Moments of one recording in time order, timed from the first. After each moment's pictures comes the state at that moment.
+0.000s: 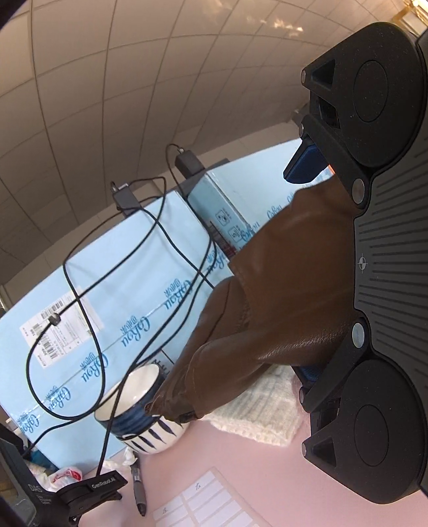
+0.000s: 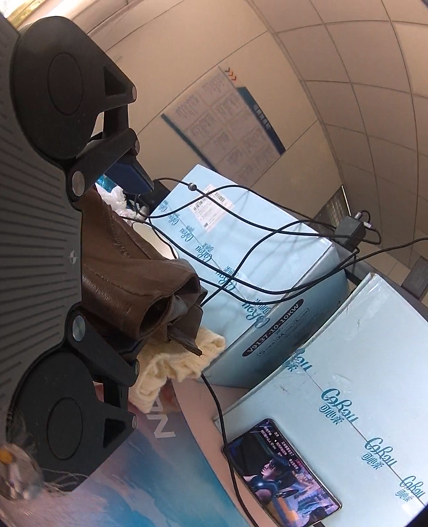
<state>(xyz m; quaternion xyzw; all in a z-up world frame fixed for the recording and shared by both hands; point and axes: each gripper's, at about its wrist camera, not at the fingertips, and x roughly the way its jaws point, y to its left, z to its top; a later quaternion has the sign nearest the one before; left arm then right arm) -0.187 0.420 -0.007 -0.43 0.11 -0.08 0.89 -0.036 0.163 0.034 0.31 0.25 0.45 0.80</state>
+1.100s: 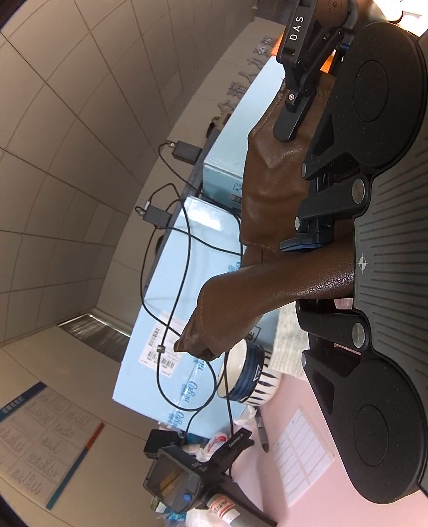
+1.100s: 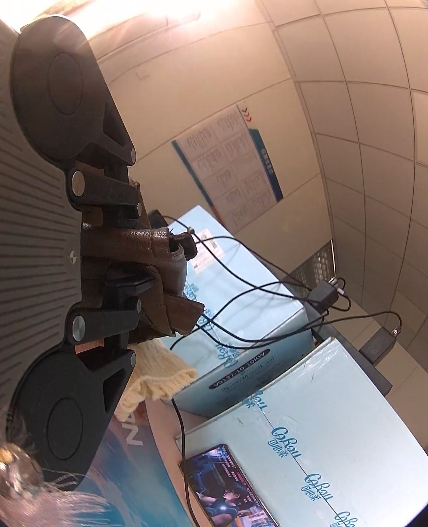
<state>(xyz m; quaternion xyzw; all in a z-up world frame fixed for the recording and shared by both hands) -0.254 0.300 0.027 -0.18 0.00 0.11 0.98 -0.082 0.120 0.047 0.28 0.16 0.52 0.79</state>
